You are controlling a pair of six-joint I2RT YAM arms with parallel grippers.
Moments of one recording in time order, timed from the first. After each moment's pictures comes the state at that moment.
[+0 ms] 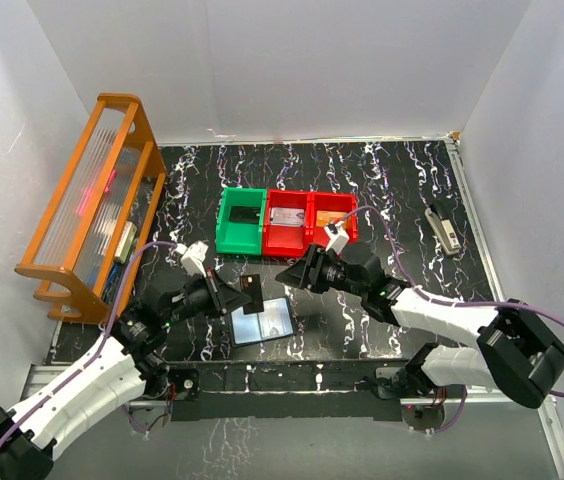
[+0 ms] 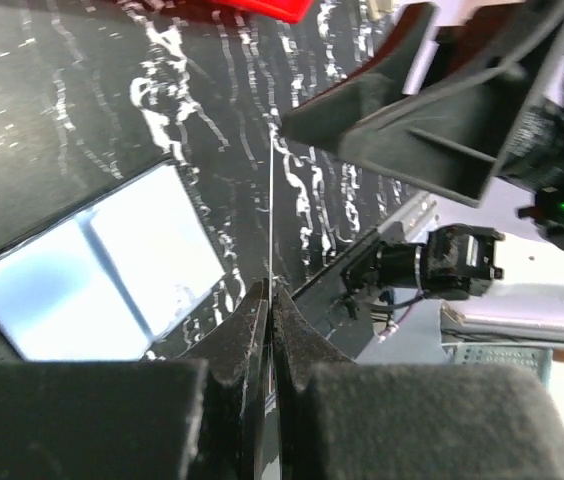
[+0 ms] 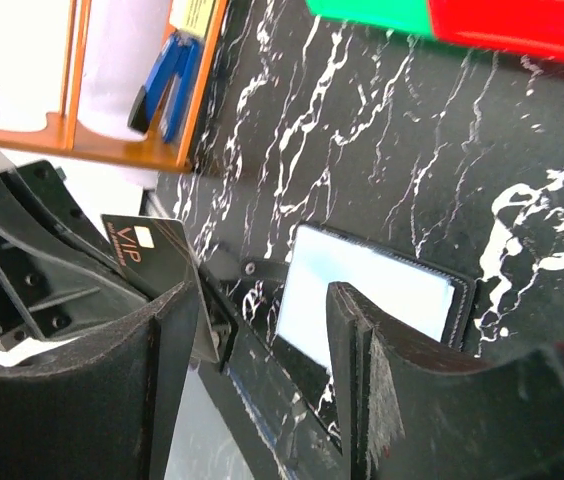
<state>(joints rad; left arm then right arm) -0.68 0.58 0.35 -0.20 0.23 -0.90 0.77 1.20 0.49 0.40 -0.23 0.95</state>
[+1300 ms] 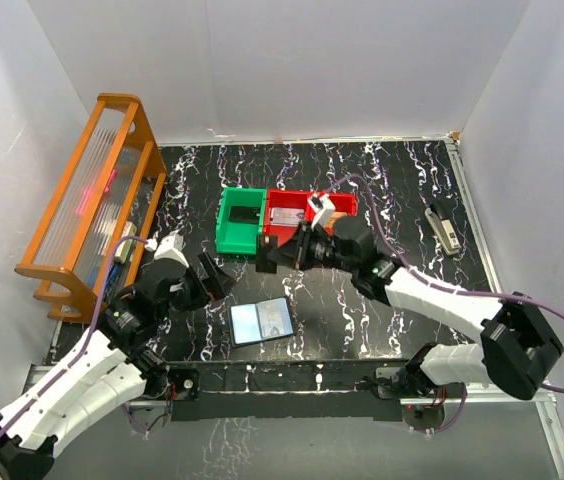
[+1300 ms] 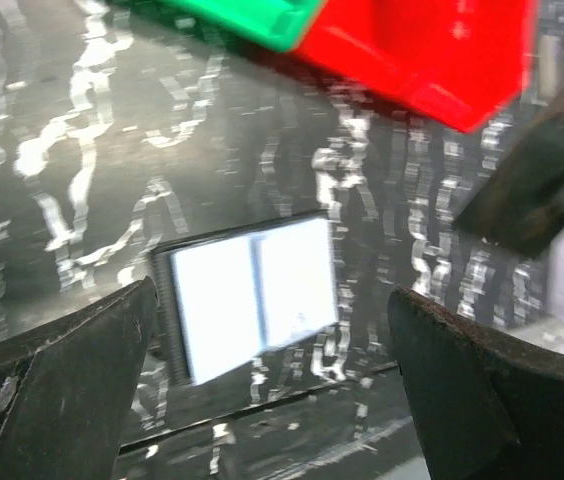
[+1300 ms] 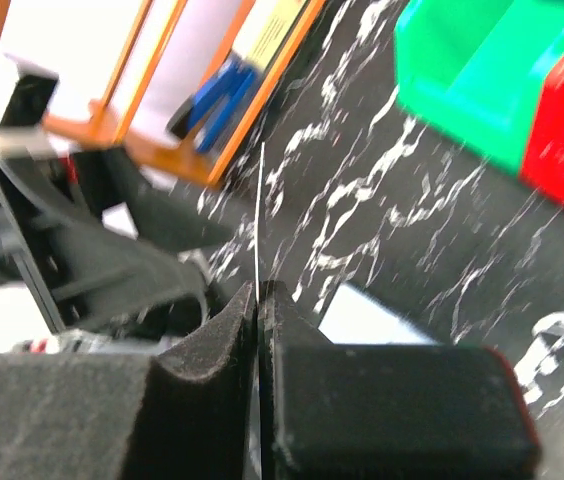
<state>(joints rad) -0.68 0.60 0.56 -0.54 -0.10 -0.89 0.75 1.24 0.64 0.38 -0.37 0.82</state>
